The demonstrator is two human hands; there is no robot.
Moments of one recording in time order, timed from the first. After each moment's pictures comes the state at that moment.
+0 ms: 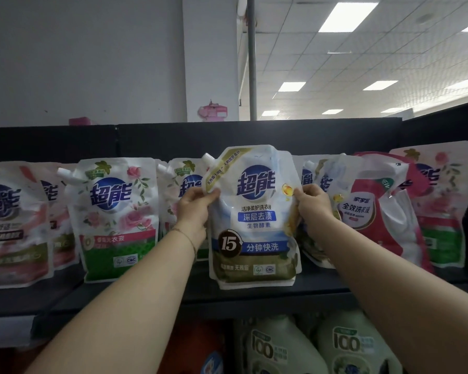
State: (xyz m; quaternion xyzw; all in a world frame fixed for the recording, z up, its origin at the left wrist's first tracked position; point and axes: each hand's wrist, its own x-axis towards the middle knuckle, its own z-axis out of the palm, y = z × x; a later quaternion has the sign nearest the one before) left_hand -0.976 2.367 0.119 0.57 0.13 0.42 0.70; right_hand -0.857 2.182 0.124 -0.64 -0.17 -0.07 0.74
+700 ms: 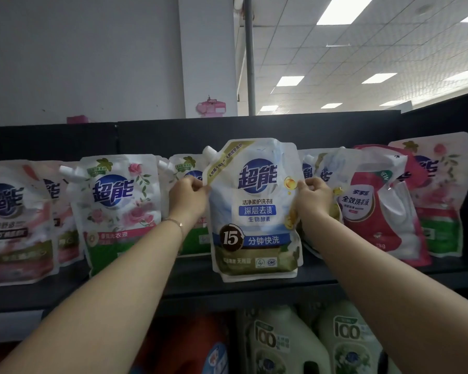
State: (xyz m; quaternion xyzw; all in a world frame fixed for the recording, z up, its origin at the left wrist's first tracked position) left_hand -1.006 2.364 0.136 0.78 0.18 0.48 0.37; right_hand -0.861 2.191 0.118 -0.63 -0.13 -0.19 0.74
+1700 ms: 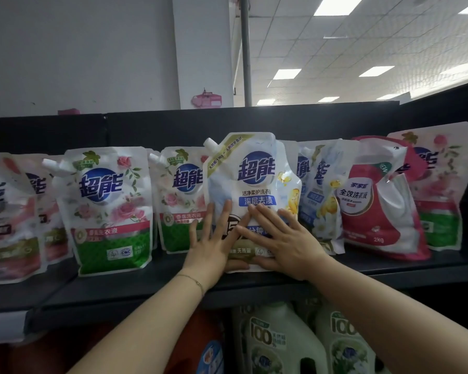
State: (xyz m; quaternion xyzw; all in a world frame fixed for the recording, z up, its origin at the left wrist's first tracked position) left_hand -0.980 2.351 0.029 0.95 0.10 0.25 -0.14; right_hand -0.850 2.185 0.023 -0.69 -0.51 -0.51 -0.04
